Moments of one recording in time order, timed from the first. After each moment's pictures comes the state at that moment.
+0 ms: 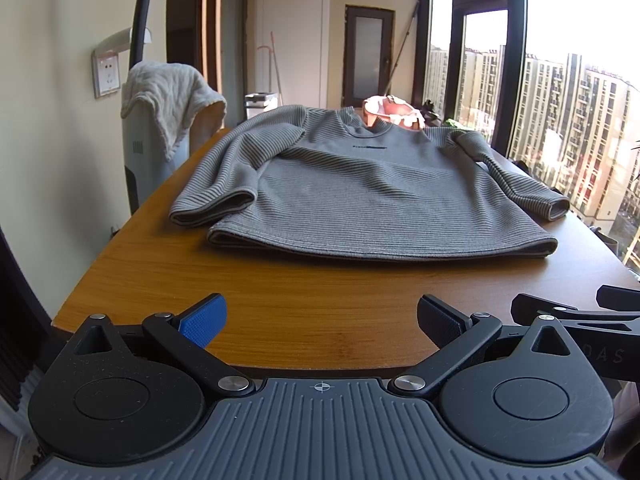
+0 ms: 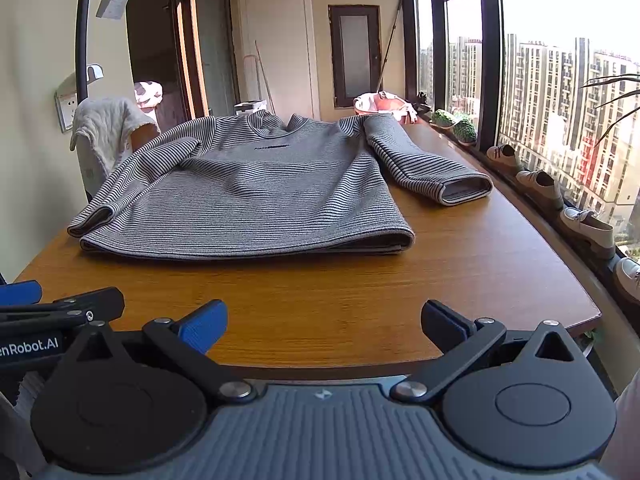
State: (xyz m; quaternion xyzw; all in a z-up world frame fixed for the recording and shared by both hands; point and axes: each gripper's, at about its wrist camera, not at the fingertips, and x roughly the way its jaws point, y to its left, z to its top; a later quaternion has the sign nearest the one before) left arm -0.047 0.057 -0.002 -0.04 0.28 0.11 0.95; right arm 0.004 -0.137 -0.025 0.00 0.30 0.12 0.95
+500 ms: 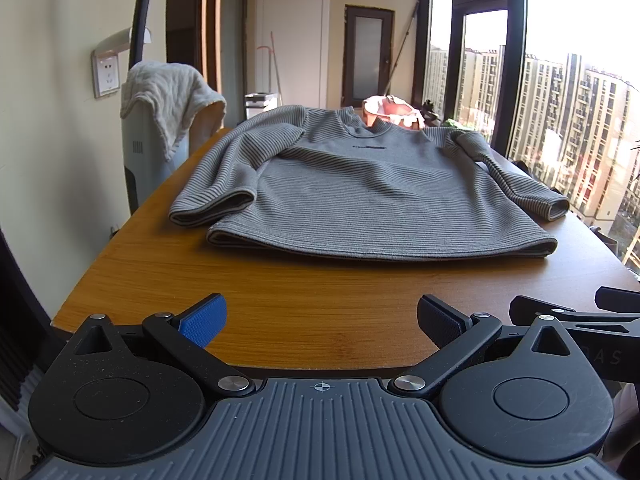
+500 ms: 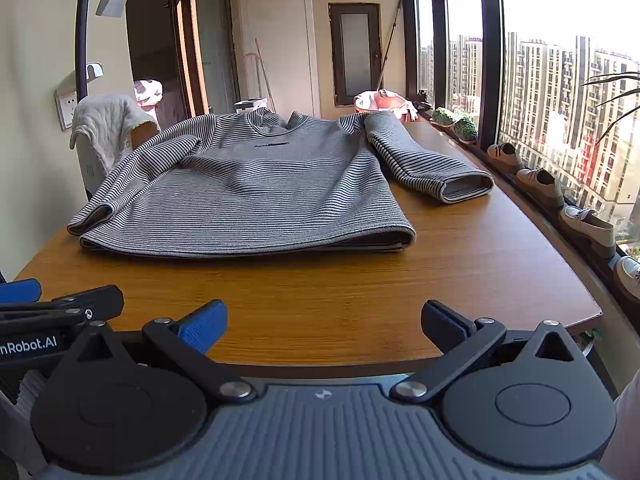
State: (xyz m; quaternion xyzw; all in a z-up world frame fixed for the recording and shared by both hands) left arm -0.047 0.057 -0.002 -0.04 0.29 0.11 0.95; right arm 0.004 -0.136 -0.026 0.00 0.30 0.12 0.95
